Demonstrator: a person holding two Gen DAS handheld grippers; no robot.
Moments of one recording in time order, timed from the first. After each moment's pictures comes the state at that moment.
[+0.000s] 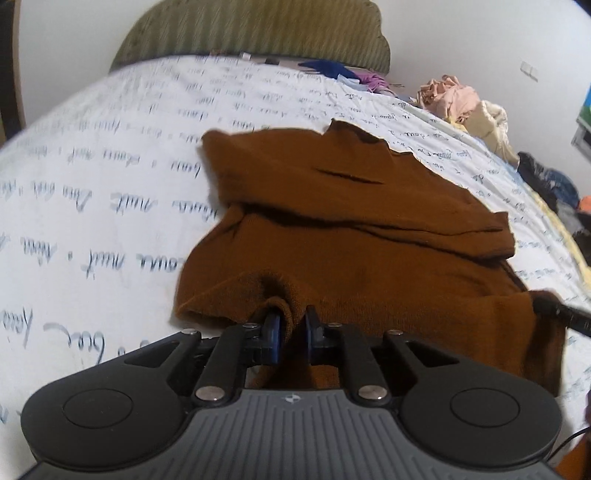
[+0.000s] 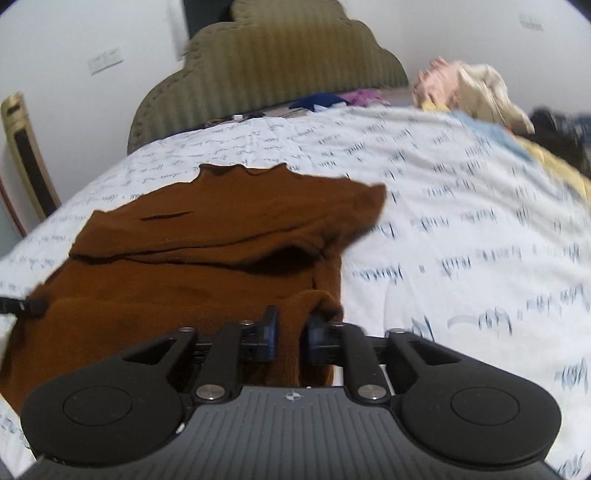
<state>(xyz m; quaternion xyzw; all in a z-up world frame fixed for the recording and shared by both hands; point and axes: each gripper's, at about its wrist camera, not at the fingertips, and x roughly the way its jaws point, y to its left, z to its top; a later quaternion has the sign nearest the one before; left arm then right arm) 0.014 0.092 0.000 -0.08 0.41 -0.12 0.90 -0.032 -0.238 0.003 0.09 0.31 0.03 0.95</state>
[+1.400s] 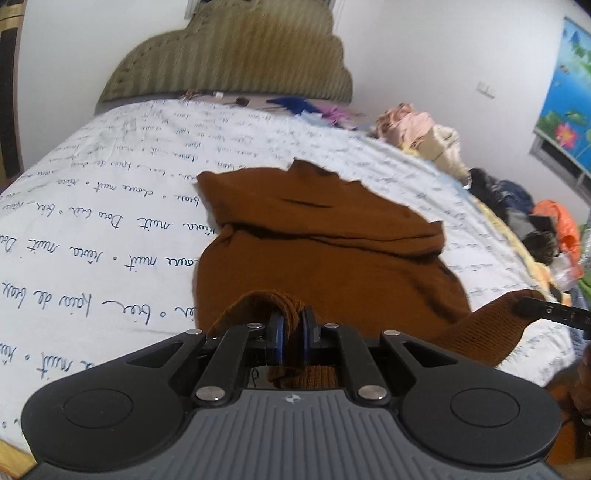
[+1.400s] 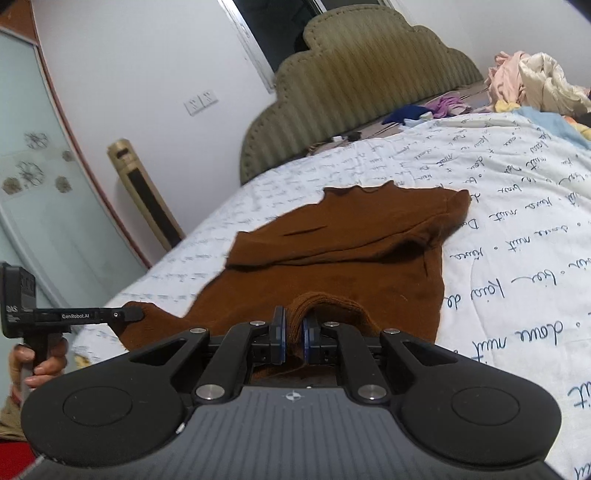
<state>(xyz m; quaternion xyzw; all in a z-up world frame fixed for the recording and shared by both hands) -0.074 0.109 0.057 -0.06 0.35 -0.15 0.92 -0.129 -0.232 0.063 0.16 0.27 0.20 0.93</state>
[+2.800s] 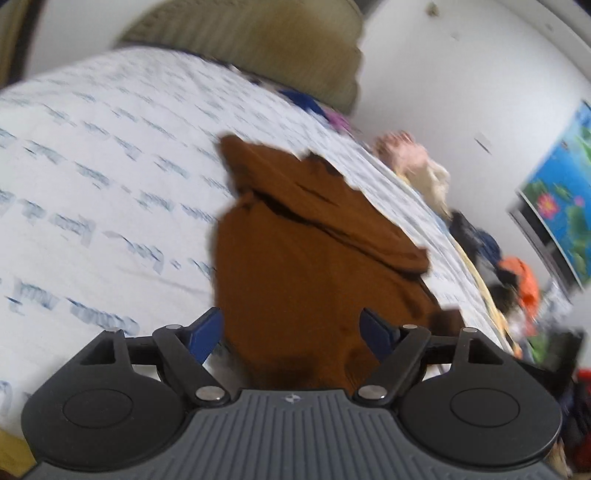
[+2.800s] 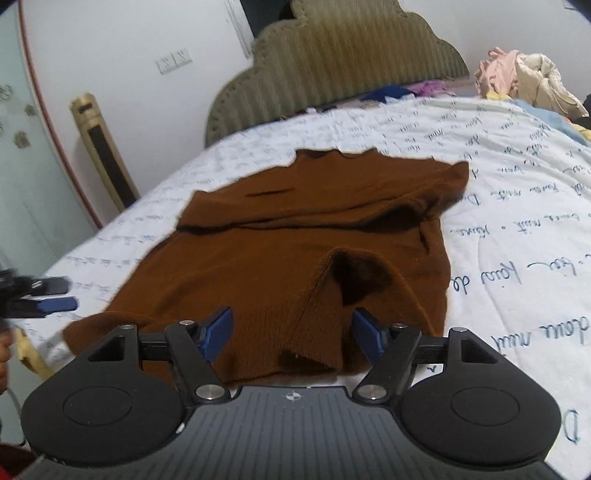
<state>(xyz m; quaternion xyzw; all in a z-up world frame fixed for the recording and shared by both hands) -0.074 0.177 0.007 -0.20 0.36 -0.21 0.88 -0.081 -0.185 0.006 0.10 0.32 0.14 0.93</state>
